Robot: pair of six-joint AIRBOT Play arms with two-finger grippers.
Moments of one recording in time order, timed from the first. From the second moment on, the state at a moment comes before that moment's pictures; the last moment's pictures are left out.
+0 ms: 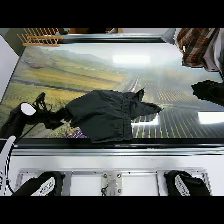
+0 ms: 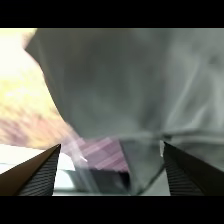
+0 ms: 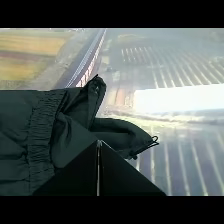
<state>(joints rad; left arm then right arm) 0.11 -1.12 0.72 1.07 -1.02 -1.70 -0.21 -0.76 1.15 -1.15 1.11 1.48</state>
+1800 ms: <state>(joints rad) -0.01 -1.23 0.91 1.05 -0.90 -1.61 0.17 -1.77 1.31 -0.75 0.69 1.31</state>
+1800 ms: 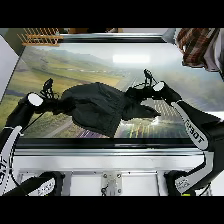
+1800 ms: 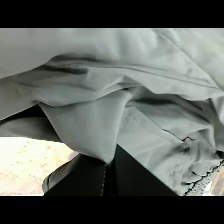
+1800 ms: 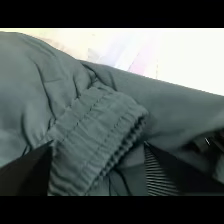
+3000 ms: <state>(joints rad) -0.13 -1.74 1.86 1.16 -1.09 -1.58 0.43 -0.81 0.64 -1.28 0.84 1.97</state>
